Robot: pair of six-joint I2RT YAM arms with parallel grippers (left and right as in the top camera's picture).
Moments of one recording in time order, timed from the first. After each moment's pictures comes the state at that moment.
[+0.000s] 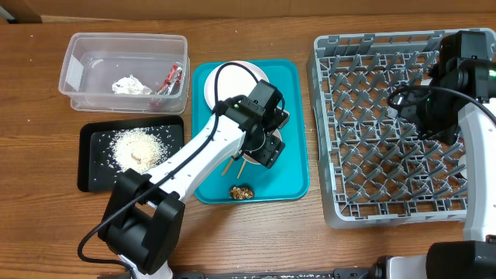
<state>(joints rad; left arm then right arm) -0.60 1.85 1.41 -0.90 0.14 -0.01 -0.13 1.58 1.66 -1.44 -0.02 0.33</state>
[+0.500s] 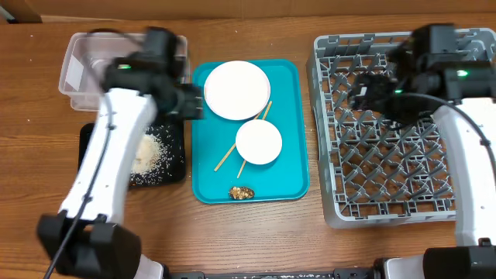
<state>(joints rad) -0.15 1.70 1.65 -1.23 0.08 -0.23 0.04 1.58 1.66 -1.29 -0.26 0.26</state>
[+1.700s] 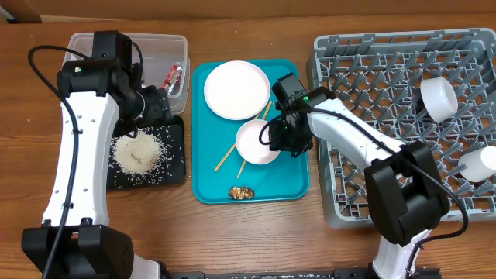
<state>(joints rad) 0.03 1.67 1.65 -1.34 0.07 -0.30 0.49 1.97 1.40 -0.88 -0.22 0.48</state>
